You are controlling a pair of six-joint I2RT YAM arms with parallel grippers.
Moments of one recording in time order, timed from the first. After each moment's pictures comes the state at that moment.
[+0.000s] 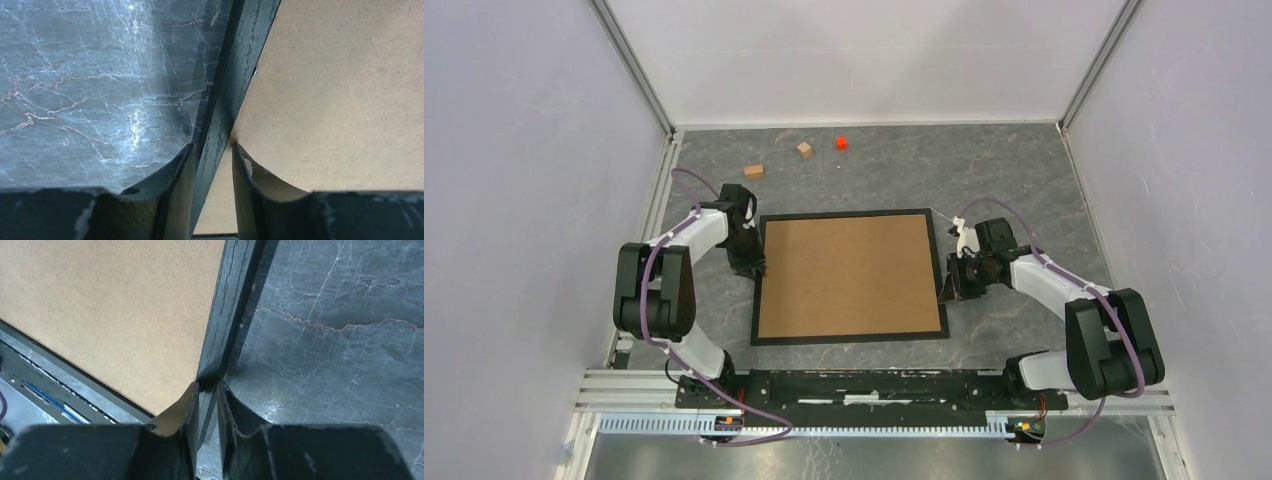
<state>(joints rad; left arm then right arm) -0.09 1.65 0.98 -0.72 0.04 -0.35 0.23 1.36 0.61 -0.43 -0.46 0.12</state>
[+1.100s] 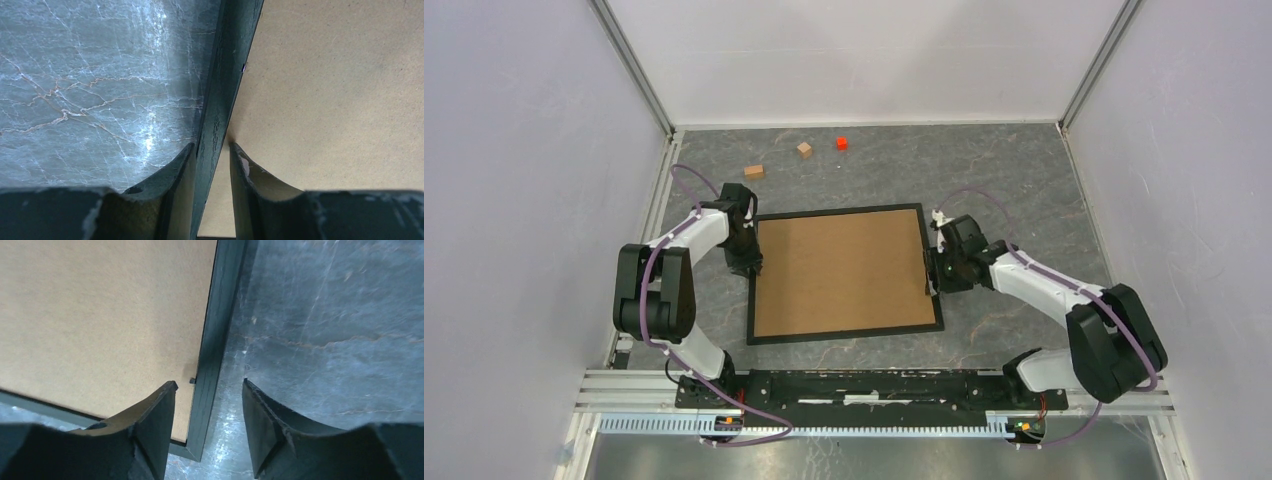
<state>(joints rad) -0.10 1.64 0.98 -0.73 -0.03 -0.35 0.49 1.37 0.69 -0.43 -0.04 0.31</state>
